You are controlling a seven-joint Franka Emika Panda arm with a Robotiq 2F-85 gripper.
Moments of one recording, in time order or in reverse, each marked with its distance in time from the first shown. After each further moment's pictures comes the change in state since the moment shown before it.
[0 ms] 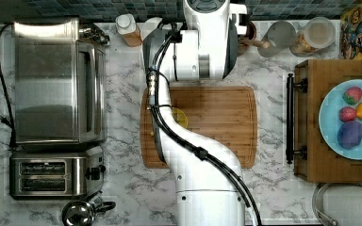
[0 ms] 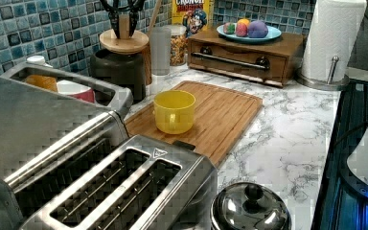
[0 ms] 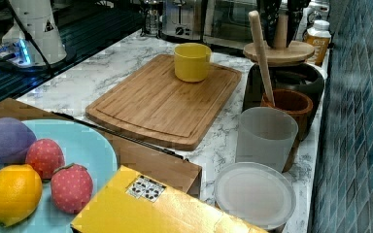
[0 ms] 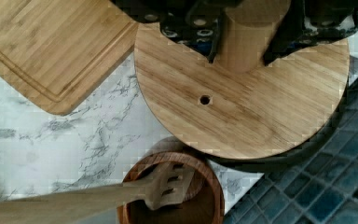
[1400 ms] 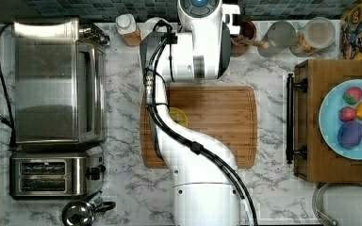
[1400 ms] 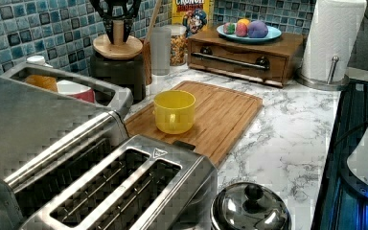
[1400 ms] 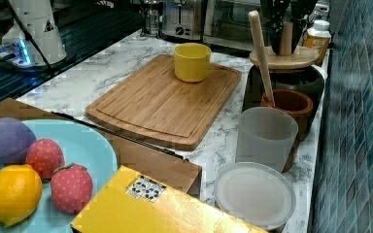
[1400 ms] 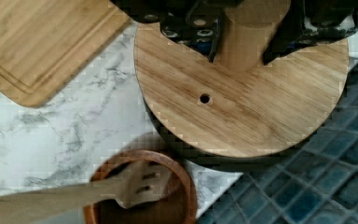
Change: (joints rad) arm 0.013 0.018 0.001 -0.018 0.000 0.091 0.001
